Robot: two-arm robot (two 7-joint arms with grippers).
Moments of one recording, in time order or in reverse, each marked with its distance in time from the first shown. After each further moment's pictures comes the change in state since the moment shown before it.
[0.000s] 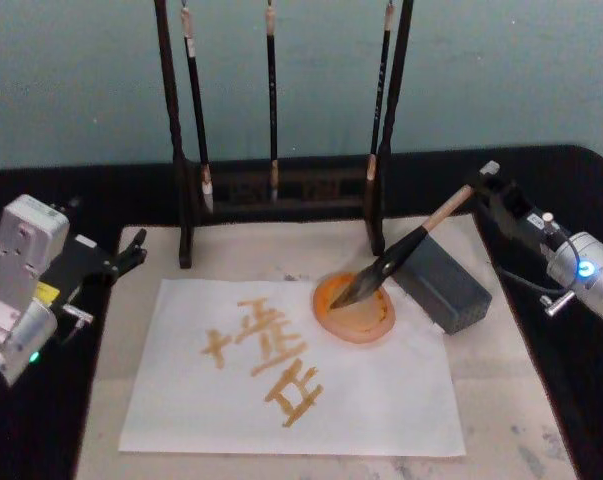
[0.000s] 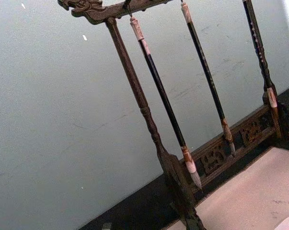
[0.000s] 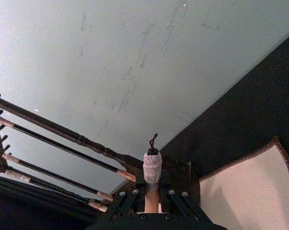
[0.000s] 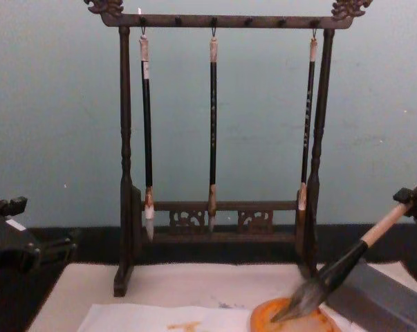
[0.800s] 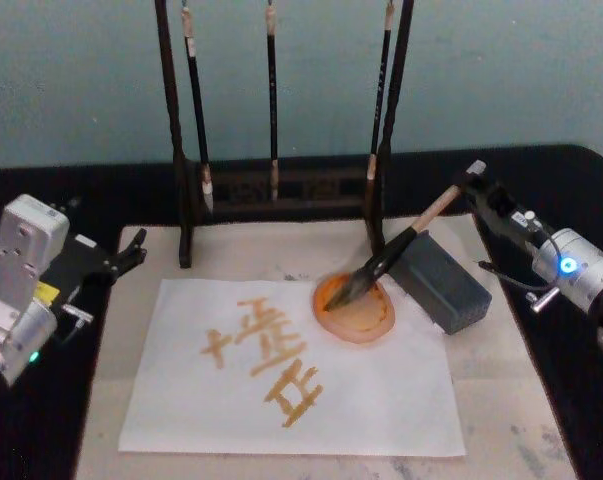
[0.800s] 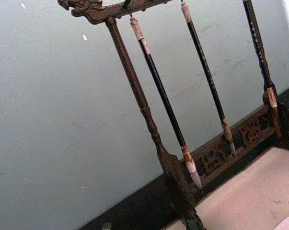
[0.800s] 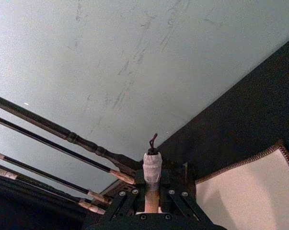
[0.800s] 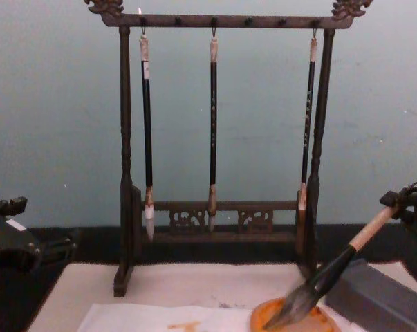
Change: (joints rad) left arm 0.000 0.000 0.000 0.000 0.000 0.000 0.000; right arm 0.053 -0.003 -0.078 0.054 -0.005 -0.047 0.001
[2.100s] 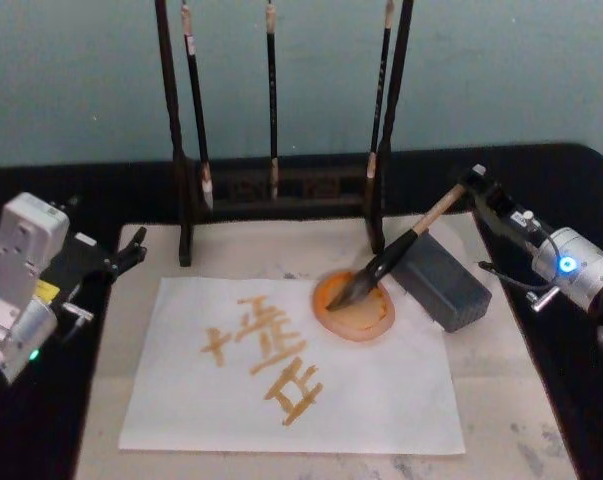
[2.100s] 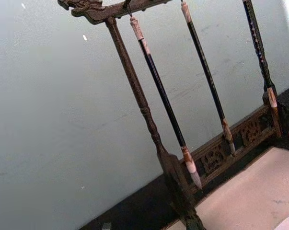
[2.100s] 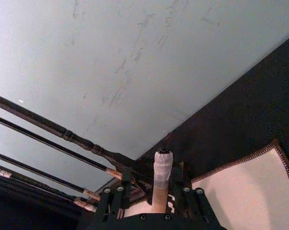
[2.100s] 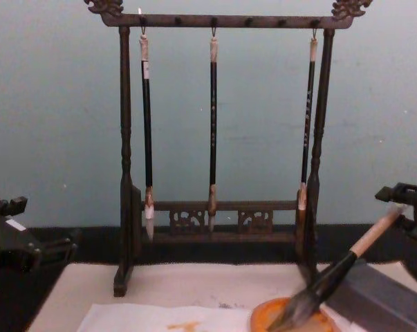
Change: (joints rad) left arm 0.000 0.000 0.000 0.000 0.000 0.000 0.000; right arm 0.001 0.010 -0.018 -0.007 -0.001 -0.010 -0.017
